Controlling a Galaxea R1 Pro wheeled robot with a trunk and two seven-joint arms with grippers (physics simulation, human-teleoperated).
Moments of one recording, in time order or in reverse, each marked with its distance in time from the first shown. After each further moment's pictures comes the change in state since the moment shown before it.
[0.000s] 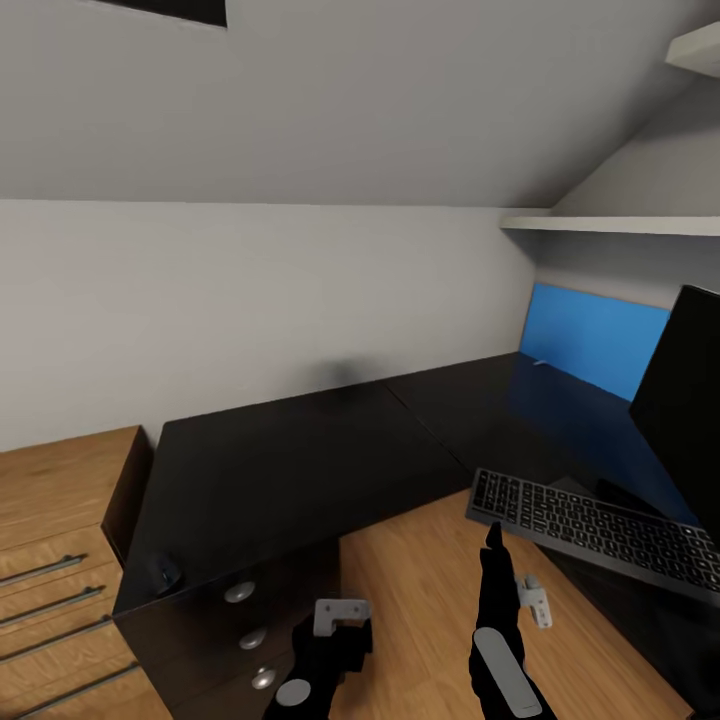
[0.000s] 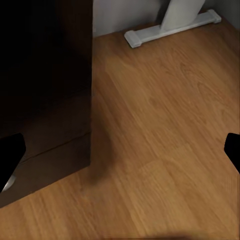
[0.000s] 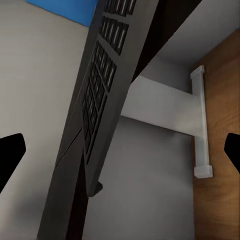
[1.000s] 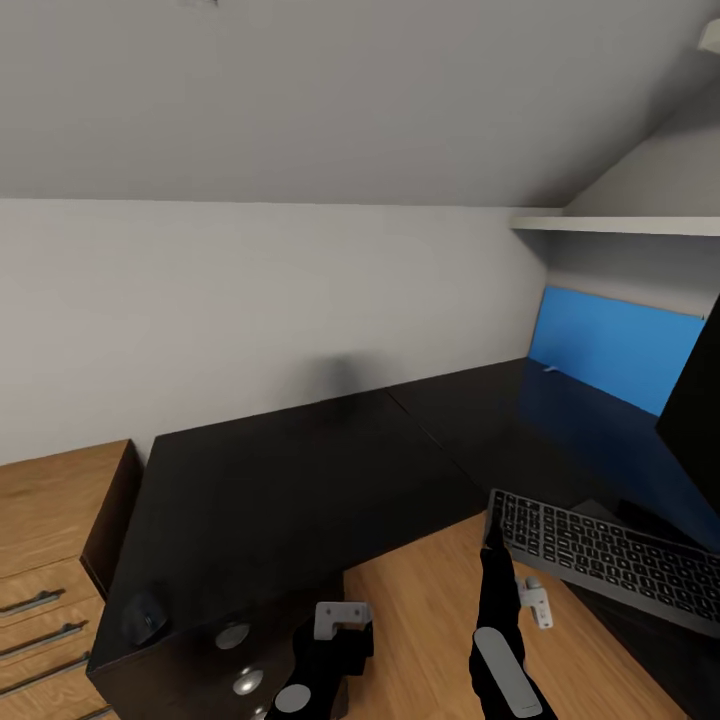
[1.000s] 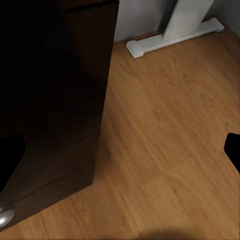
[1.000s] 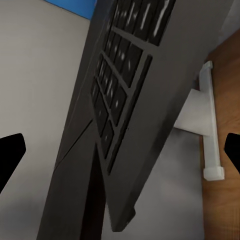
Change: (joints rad) left arm 0.016 0.002 -0.007 -0.021 0.000 0.001 0.001; right arm 0.000 -0.002 0.001 -0.001 0.000 -0.001 -0.007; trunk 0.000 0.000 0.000
